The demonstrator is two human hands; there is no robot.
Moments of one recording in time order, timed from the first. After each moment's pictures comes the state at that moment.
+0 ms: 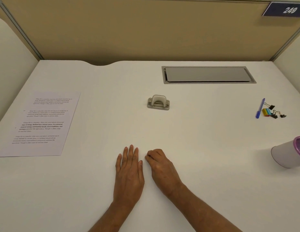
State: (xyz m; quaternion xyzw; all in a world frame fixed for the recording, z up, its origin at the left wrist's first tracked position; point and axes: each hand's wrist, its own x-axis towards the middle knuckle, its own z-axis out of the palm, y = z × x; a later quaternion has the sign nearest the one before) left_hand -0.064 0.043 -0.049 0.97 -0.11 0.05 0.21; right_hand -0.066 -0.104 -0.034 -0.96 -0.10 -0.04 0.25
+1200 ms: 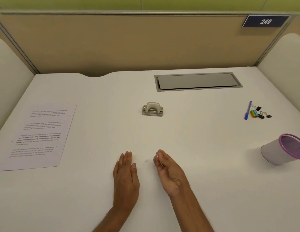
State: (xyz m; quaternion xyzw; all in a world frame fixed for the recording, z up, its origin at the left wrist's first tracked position) left_hand -0.064 0.038 -0.036 0.91 -0.04 0.04 0.41; right_hand -0.065 -0.107 0.019 -0.19 0.40 -0.02 0.90
